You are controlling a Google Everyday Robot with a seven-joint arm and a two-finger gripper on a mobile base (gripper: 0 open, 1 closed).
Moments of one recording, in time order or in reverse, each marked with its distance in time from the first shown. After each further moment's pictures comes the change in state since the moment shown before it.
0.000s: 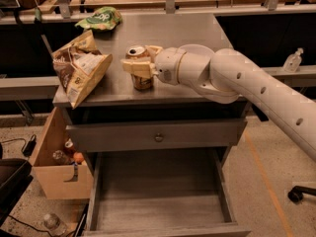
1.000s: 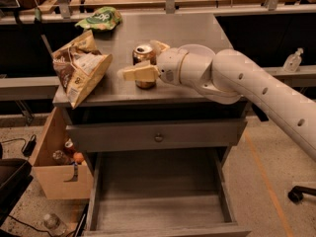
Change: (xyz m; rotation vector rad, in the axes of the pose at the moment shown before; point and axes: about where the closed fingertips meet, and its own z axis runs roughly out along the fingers) arm 0.002 -0.005 -0.005 0.012 0.001 0.001
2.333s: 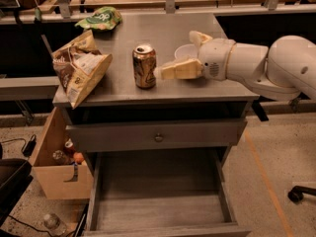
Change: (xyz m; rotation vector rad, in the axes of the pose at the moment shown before) arm -0.033 -0.010 -0.111 0.059 0.067 -0.017
